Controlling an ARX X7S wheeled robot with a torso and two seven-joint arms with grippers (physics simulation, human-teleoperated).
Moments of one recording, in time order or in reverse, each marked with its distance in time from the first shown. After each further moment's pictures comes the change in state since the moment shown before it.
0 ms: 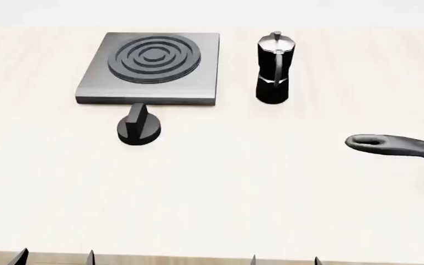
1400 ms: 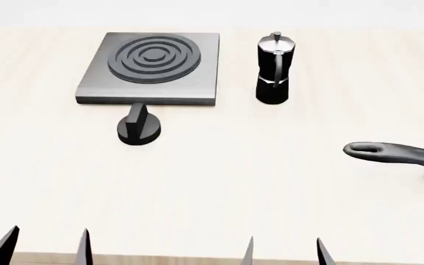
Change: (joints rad) left arm 0.033 -0.120 0.127 0.202 -0.150 0.008 -0.099; right arm -0.010 0.109 -0.134 -0.141 0.081 0.002 0.144
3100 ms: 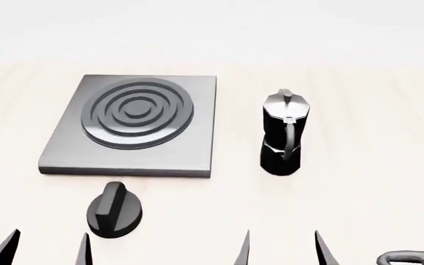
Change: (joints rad) left arm -0.002 -0.052 0.058 -0.070 -0.047 0.114 -0.039; right arm 0.012 0.062 -0.079 -0.040 0.022 -0.001 0.084
